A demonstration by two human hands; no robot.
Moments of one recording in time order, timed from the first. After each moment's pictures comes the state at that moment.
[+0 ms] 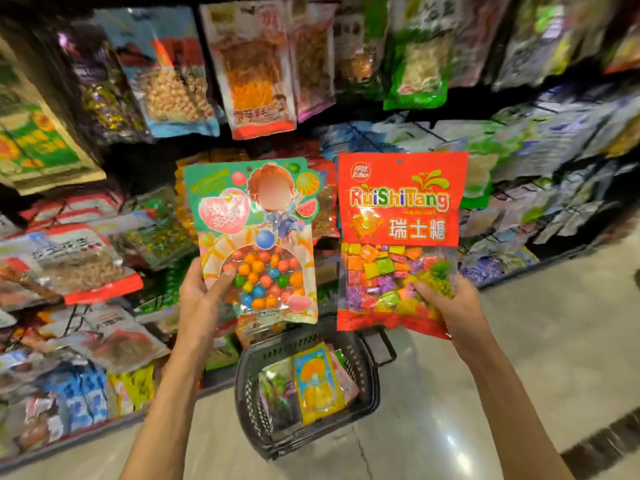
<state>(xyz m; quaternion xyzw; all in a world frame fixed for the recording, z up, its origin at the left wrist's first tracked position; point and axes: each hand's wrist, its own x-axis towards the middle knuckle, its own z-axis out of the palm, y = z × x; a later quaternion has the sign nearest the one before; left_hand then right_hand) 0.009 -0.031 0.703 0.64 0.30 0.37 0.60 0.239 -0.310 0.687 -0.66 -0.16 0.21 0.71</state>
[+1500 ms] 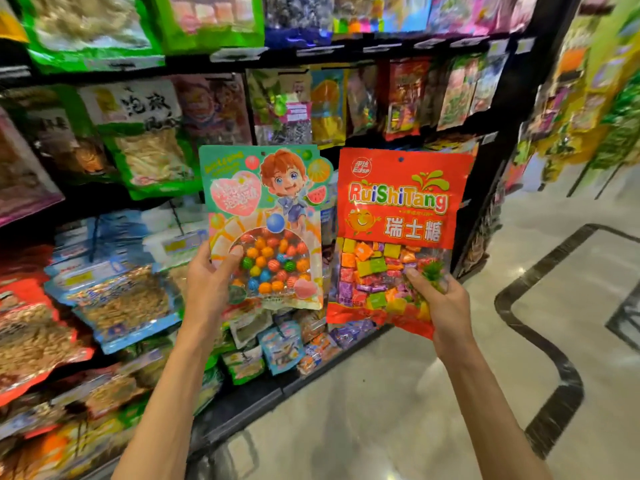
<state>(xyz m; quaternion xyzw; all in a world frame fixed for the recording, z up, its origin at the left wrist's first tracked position) 0.546 -0.357 0.772 0.68 0.19 0.35 0.61 0.674 -0.649 0.742 -0.60 -0.06 0.04 0.80</state>
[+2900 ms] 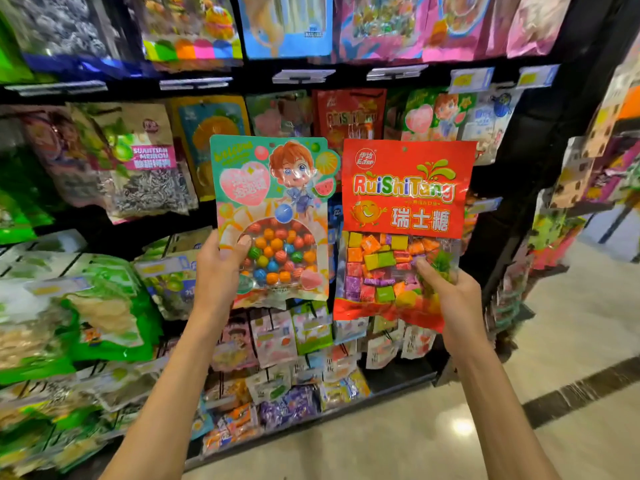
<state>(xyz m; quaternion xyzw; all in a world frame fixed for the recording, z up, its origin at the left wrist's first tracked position) 1.044 -0.580 0.800 0.67 0.26 0.45 0.53 1.232 -0.828 0.777 -0.62 -0.16 0.13 0.76</state>
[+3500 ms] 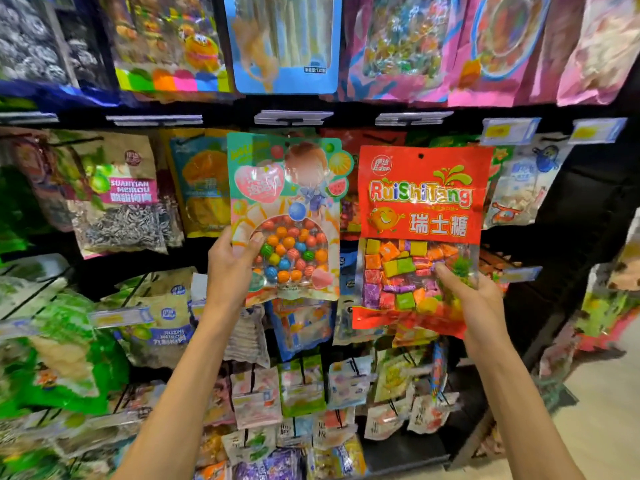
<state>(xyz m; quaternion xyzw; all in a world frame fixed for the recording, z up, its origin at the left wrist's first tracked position) 1.183 -0.516 0.821 0.66 0.27 0.51 0.48 1.430 -0.750 0.781 -0.62 -0.21 0.15 0.74</state>
